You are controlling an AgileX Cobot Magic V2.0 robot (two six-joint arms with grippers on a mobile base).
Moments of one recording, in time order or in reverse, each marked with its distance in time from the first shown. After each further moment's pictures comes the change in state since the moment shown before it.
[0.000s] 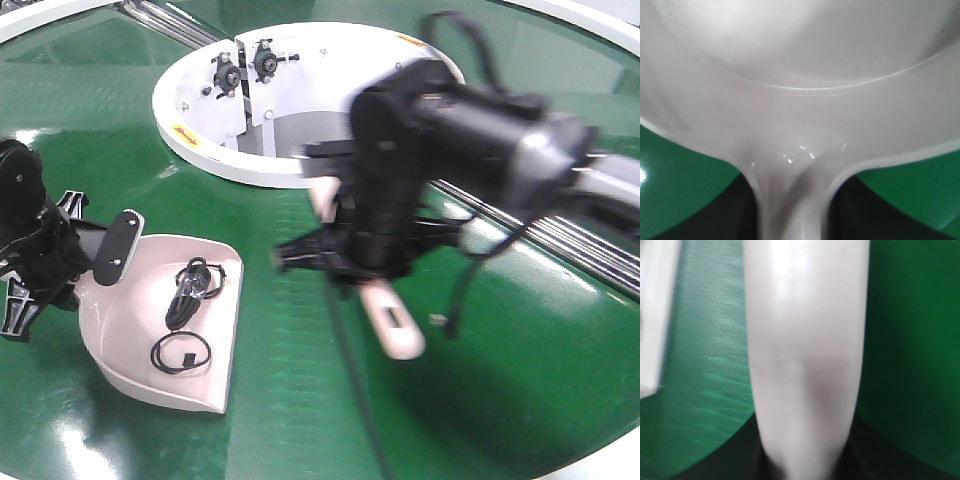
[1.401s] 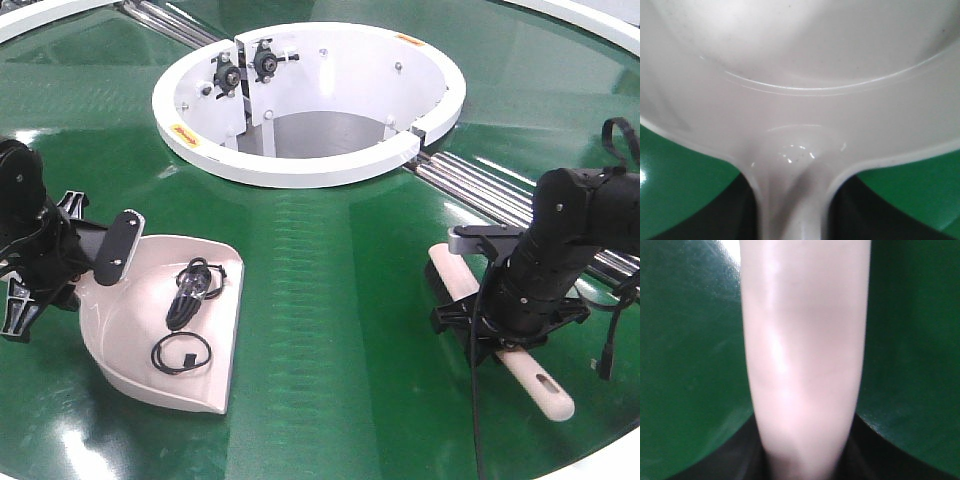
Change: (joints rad) left arm -0.001 0.000 0.000 -0.002 0.001 0.000; right arm -0.432 -0.019 0.450 0.219 -0.250 -0.473
